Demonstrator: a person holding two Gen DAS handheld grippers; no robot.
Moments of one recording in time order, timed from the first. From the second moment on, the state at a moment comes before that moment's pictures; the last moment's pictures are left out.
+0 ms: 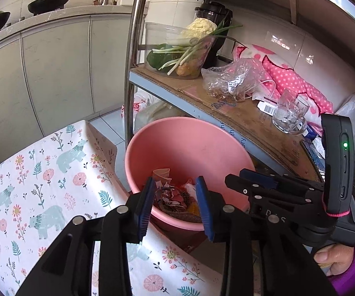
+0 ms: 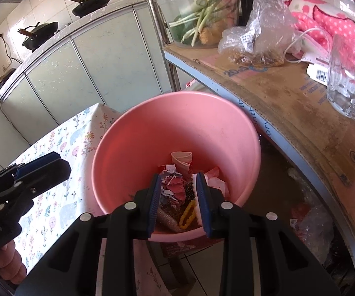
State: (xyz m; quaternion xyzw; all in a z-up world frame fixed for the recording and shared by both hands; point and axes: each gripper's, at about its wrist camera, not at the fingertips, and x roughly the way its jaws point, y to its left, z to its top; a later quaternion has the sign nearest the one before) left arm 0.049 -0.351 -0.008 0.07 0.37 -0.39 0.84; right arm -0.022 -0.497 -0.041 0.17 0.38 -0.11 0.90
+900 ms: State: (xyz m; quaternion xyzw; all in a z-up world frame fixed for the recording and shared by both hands) left arm -0.022 -0.277 0.014 0.03 0.36 -0.31 0.88; right arm -0.094 -0.405 -0.006 0.12 0.36 -0.09 0.92
